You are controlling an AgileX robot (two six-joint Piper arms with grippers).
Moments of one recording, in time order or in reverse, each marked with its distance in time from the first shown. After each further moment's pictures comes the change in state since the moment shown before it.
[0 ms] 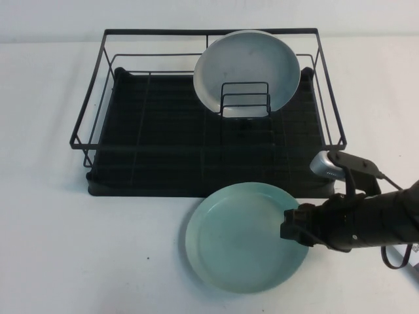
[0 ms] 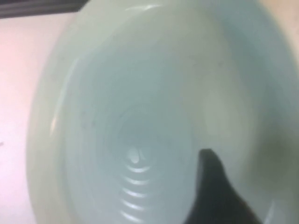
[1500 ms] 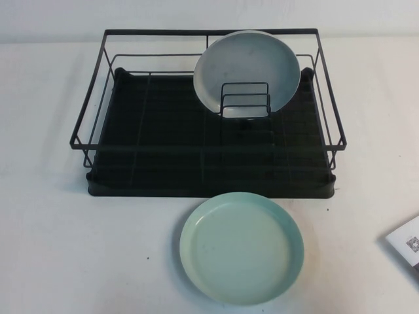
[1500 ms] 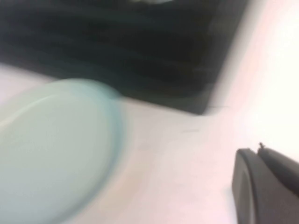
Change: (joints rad) right arm -0.243 -0.837 0.297 -0.547 0.003 0.046; left arm 0.001 0.000 0.000 0.000 0.000 0.000
